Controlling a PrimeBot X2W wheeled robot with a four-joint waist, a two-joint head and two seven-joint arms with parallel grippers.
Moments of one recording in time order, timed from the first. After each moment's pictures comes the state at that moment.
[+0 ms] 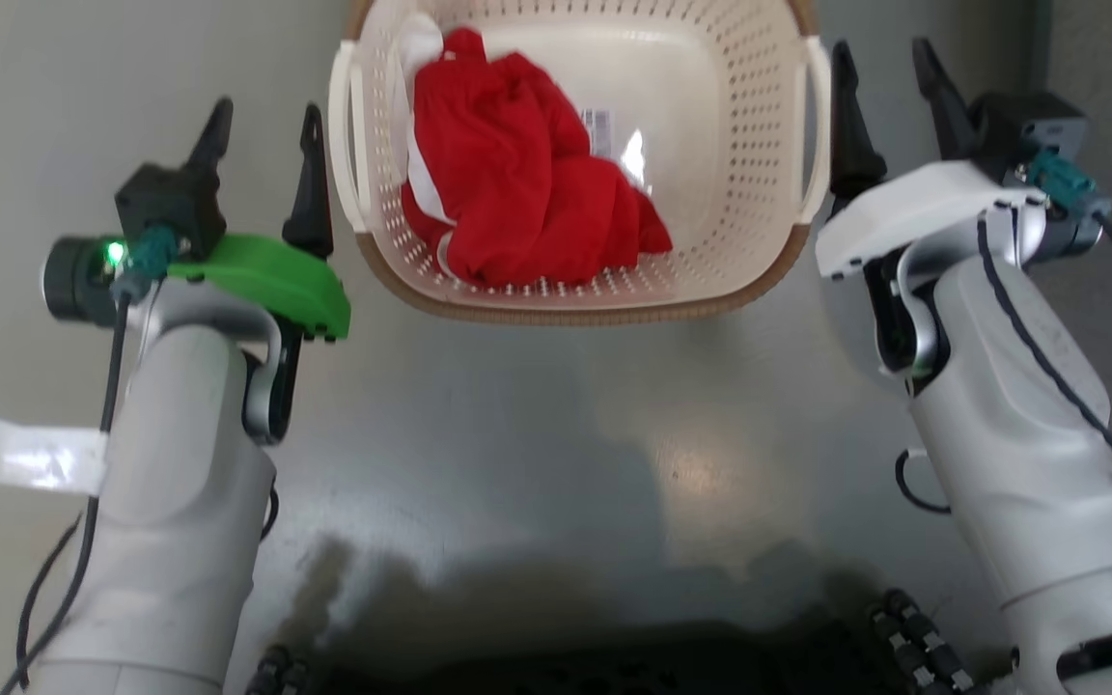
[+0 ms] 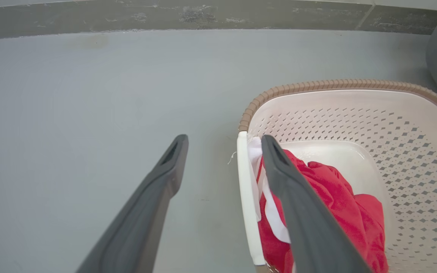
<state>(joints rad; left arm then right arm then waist) -0.69 0.02 -0.24 0.58 -0.24 -0.02 -0.25 -0.68 -0.06 0.23 0.57 0.26 -0.08 -0.25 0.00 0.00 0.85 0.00</state>
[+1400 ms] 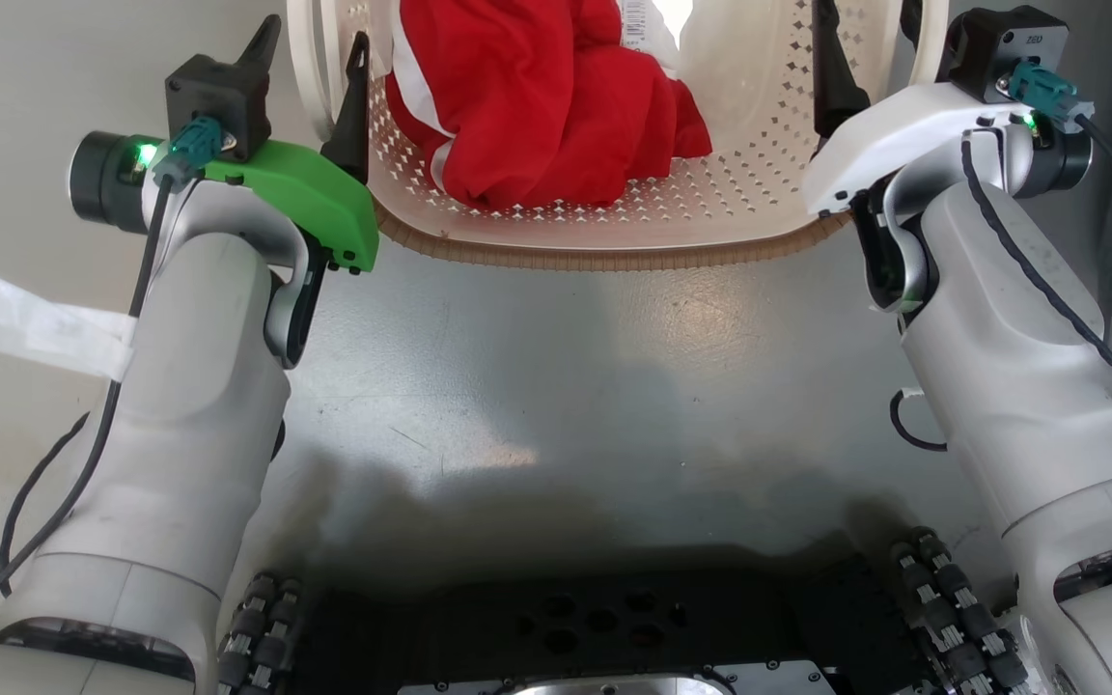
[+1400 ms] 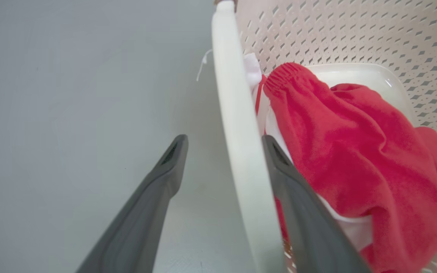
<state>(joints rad) -0.91 0.02 -0.39 0.80 -0.30 -0.05 -0.26 -0.87 -0.07 0.32 0.78 0.33 -0.08 -0.25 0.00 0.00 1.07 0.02</state>
